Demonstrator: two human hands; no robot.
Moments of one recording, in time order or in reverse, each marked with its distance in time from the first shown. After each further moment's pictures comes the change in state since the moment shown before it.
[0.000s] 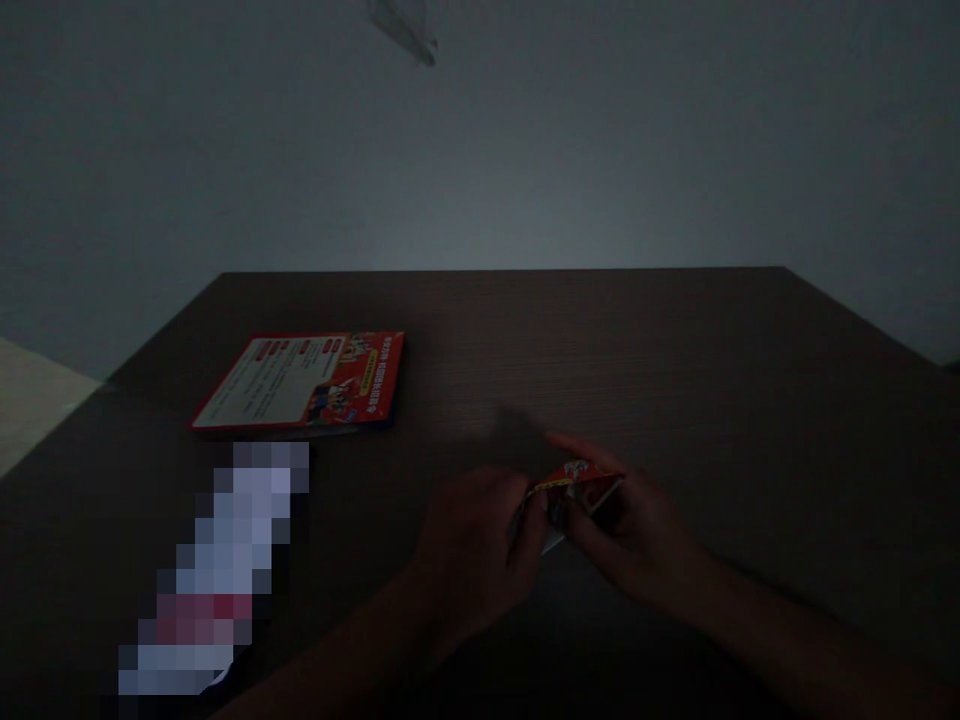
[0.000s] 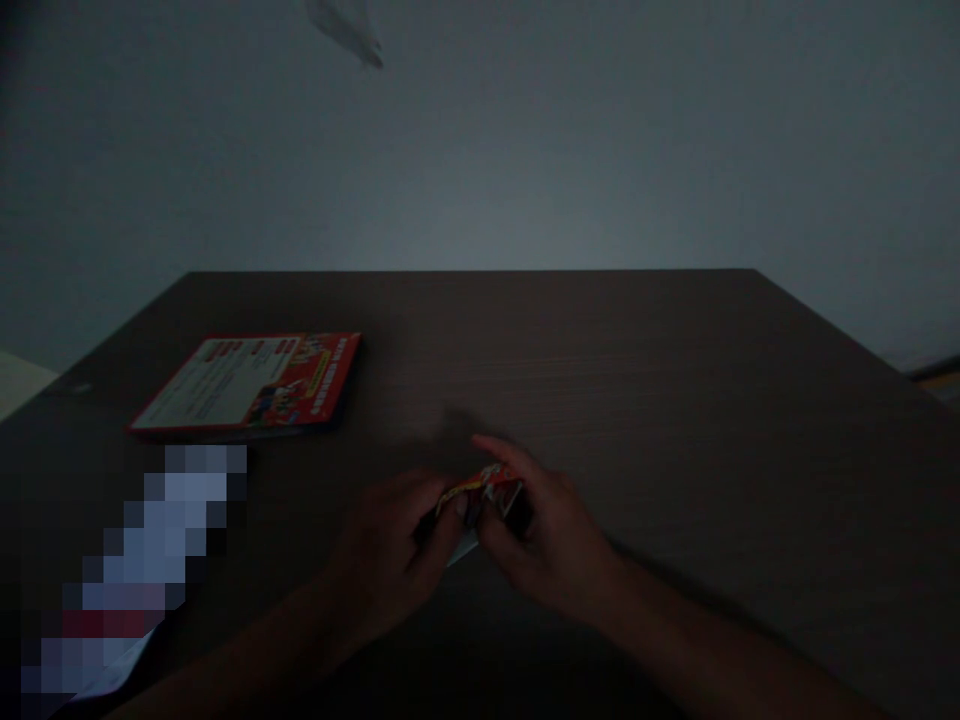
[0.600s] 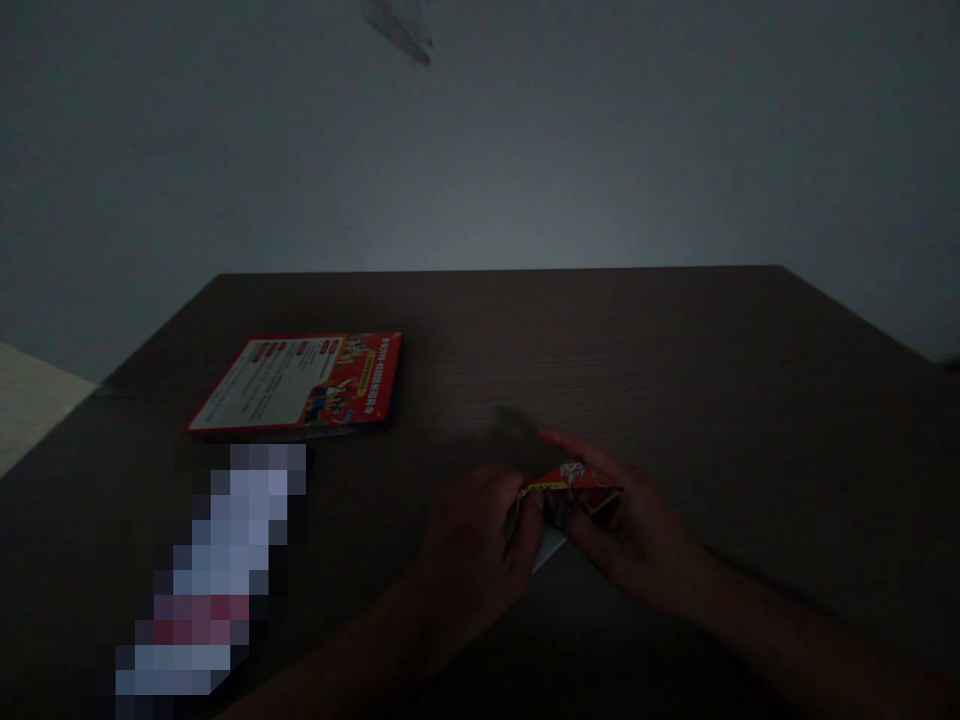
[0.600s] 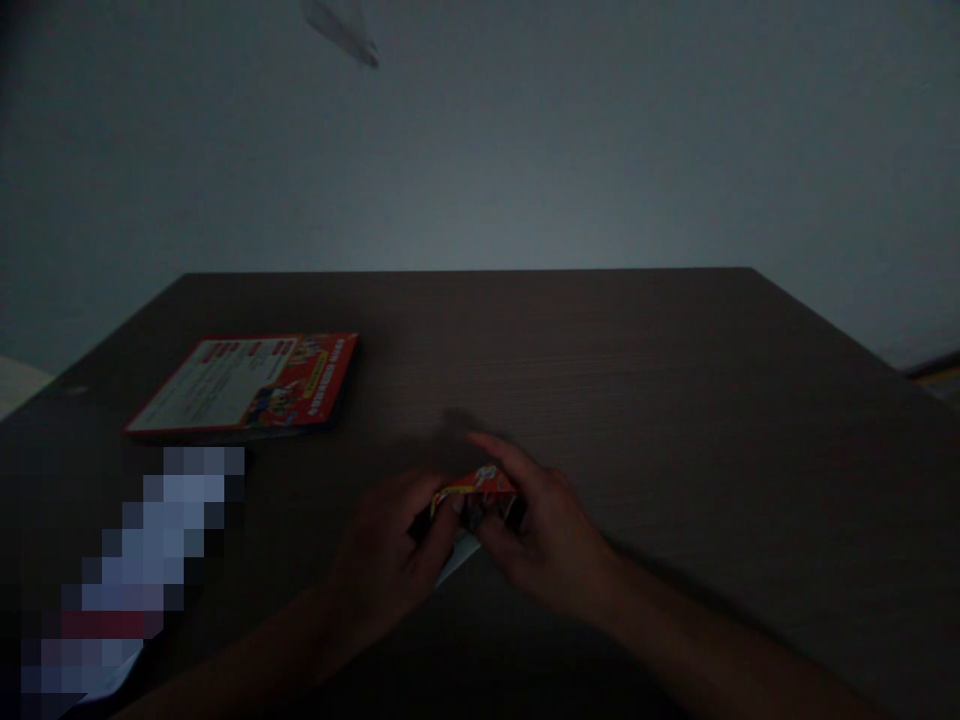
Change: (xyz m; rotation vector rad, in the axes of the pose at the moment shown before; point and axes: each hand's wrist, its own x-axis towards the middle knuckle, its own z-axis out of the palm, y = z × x) left_hand -0.001 0.001 0.004 -0.059 0.083 -0.045; right_hand 0.002 -0.004 -0.001 0.081 -0.043 0.092
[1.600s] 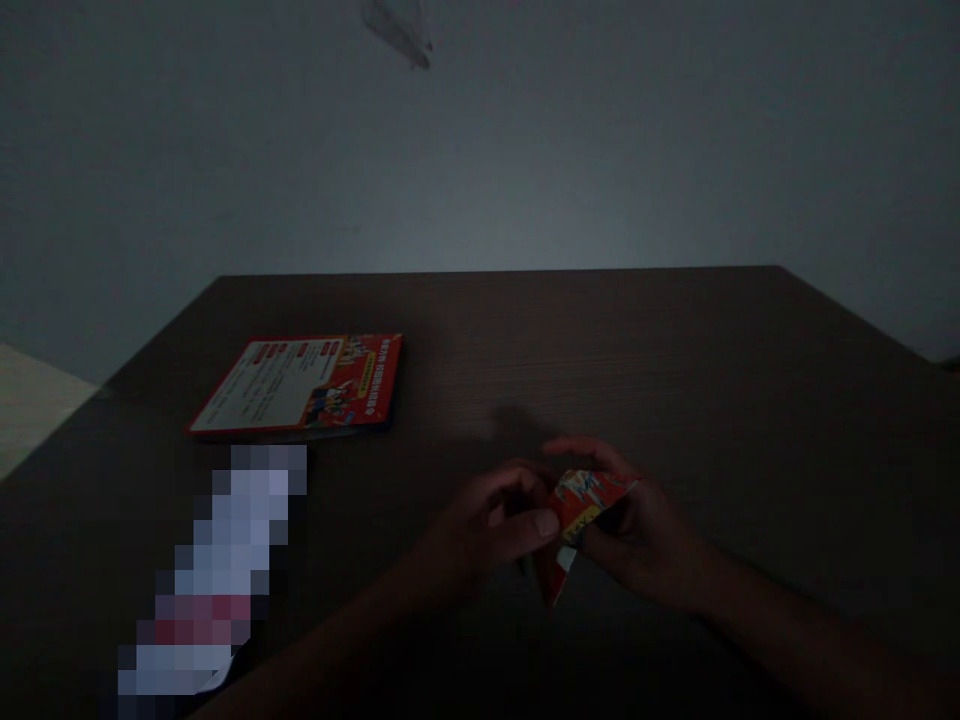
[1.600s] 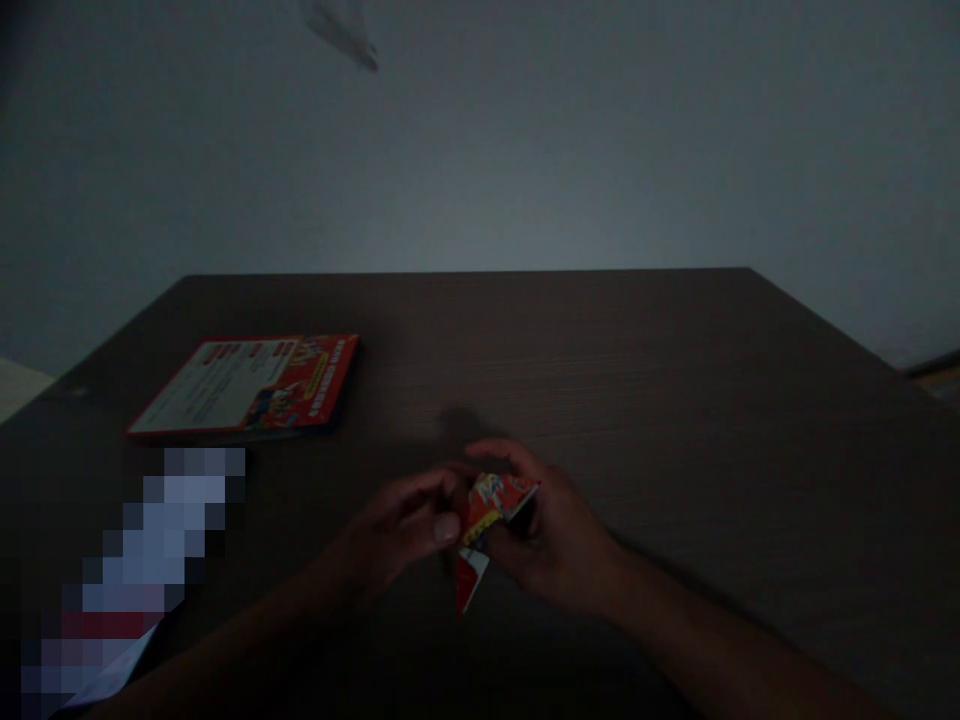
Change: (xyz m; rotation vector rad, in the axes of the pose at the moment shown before) left_hand 0.005 -0.015 -0.001 -1.277 -0.357 -0.361; right_hand 0.000 -0.003 -0.003 0.227 -0.075 -0.021
